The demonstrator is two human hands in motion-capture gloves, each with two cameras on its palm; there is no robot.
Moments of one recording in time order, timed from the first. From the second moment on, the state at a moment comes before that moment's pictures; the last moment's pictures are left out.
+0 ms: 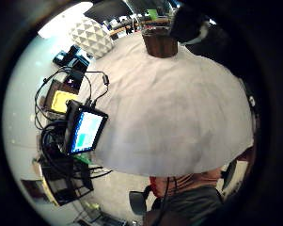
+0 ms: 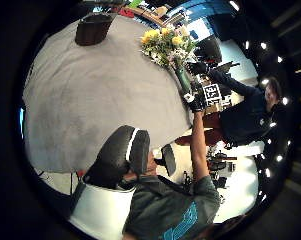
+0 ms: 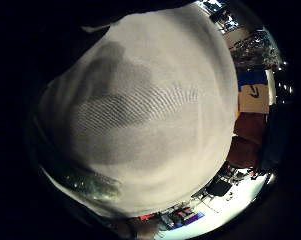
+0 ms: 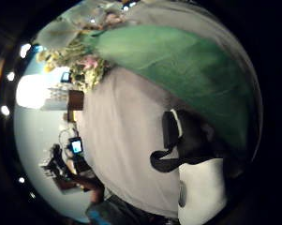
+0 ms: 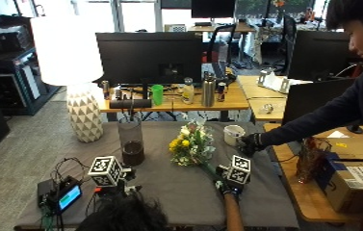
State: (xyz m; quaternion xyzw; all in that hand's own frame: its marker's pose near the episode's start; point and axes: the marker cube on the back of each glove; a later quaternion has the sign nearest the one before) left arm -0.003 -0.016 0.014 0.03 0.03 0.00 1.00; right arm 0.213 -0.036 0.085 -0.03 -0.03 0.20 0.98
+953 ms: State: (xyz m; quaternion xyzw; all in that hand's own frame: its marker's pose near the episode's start) left arm 0.001 -0.029 -0.035 0.09 0.15 0.02 0.98; right arm 0.218 -0.088 0.064 0.22 -0.03 0.18 0.96
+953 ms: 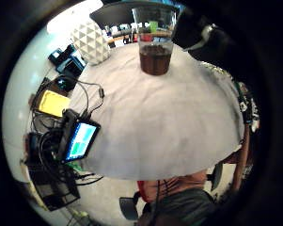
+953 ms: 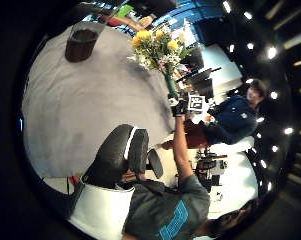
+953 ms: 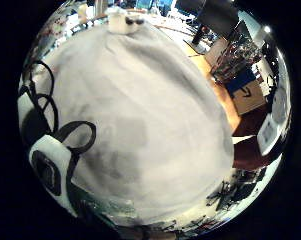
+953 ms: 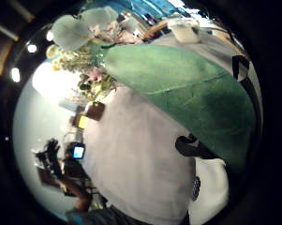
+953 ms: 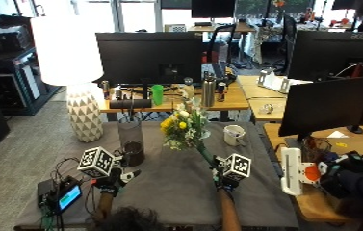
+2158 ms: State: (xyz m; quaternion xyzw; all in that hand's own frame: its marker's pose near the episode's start) left arm 0.136 -0.110 -0.123 0.07 0.64 0.13 0.75; right arm -0.063 -0.089 0.001 0.23 -0.55 -0.11 0.80
